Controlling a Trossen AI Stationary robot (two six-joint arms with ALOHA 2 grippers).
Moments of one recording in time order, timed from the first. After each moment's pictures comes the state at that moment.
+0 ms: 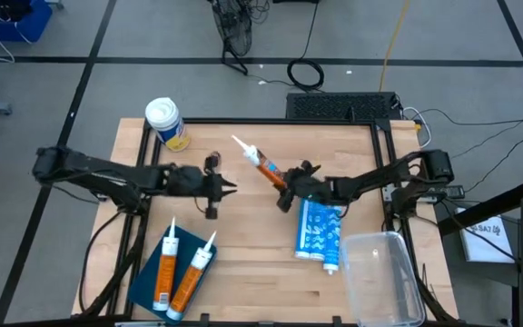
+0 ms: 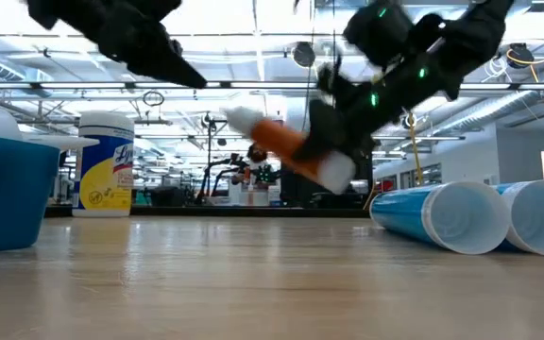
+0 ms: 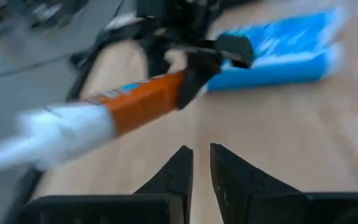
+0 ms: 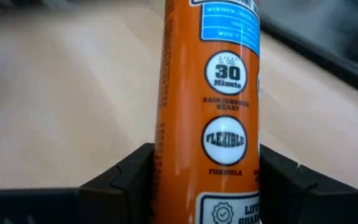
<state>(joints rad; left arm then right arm) -0.05 1.12 0.66 -0.02 -0.18 0.23 0.01 1.65 0.72 0.43 0.47 0.27</state>
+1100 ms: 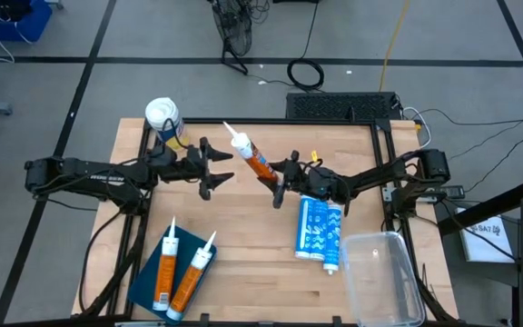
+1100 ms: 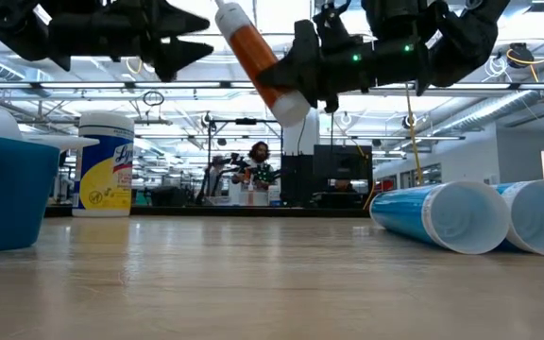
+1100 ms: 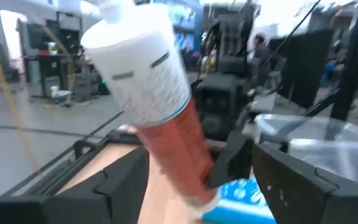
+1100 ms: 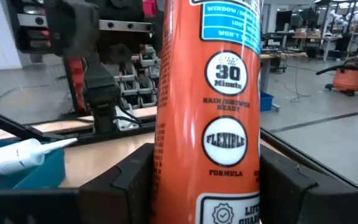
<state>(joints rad) 0.20 1.03 0.42 0.71 0.13 -0.06 -0.02 1.69 0.74 0.97 0.32 0.04</state>
